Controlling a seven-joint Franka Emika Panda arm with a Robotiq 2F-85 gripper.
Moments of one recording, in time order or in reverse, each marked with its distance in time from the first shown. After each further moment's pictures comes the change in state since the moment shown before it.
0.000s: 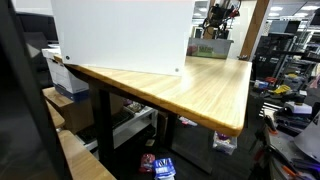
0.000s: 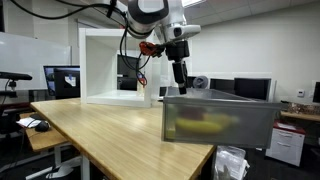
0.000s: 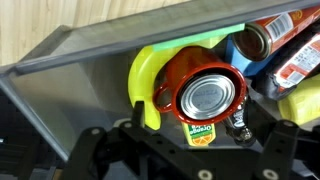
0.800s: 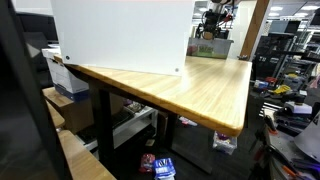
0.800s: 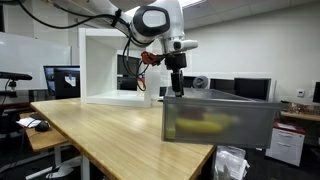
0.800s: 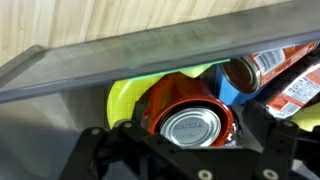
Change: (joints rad) arm 0.036 0.067 0.007 0.029 0.025 -0.020 -0.007
